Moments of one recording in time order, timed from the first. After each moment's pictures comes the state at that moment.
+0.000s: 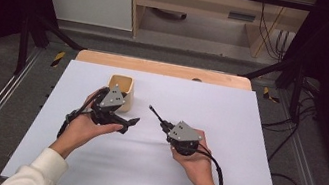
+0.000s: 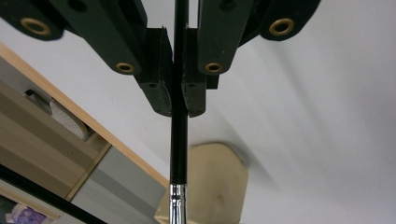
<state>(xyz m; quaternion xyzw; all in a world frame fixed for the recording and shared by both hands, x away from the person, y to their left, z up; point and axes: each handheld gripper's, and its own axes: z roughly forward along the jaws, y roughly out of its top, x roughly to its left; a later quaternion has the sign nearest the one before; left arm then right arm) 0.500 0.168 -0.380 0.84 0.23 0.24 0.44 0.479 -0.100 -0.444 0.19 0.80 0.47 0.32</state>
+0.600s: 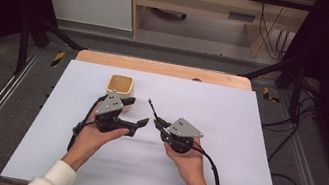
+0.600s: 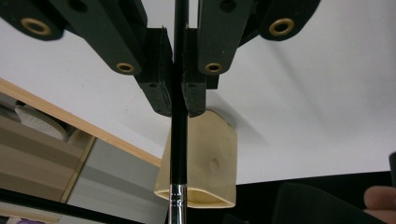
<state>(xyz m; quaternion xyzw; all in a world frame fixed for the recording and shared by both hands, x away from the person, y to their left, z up) 0.487 0.151 -0.396 0.76 0.26 0.20 0.56 0.483 -0.086 -0.447 0.24 0.76 0.54 0.26</state>
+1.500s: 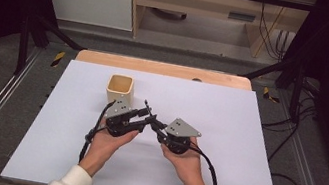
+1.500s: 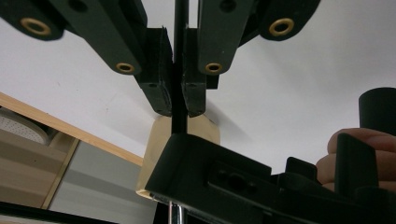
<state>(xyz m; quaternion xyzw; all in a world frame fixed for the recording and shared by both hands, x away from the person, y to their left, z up) 0.485 0.129 -0.412 0.73 0.30 0.17 0.59 0.480 -0.079 -0.446 0.24 0.76 0.55 0.23</state>
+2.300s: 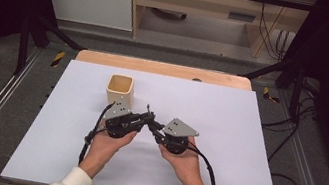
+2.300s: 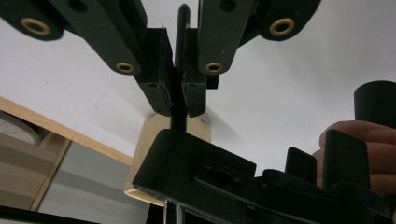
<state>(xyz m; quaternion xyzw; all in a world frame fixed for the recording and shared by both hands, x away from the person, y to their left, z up) 0.481 0.129 -0.414 0.73 0.29 0.16 0.60 0.479 -0.074 -0.445 0.24 0.77 0.55 0.22</state>
